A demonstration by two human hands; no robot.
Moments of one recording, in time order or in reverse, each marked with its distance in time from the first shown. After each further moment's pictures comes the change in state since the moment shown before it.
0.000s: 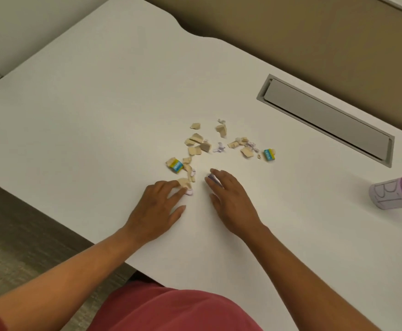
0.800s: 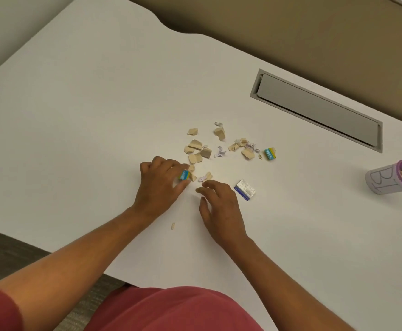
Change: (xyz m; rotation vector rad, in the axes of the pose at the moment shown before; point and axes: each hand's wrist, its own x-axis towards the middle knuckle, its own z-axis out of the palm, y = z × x) left_hand 0.086 -0.043 -0.009 -0.136 0.087 -0.149; right_hand 0.024 -0.062 0.026 0.100 0.246 0.243
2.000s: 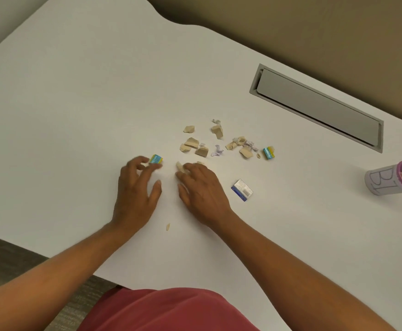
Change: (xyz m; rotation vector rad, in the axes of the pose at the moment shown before) left_hand -0.036 -0.017 -0.017 -0.237 0.021 -0.222; right_hand 0.055 -0.001 0.017 -0.153 -0.137 -0.229
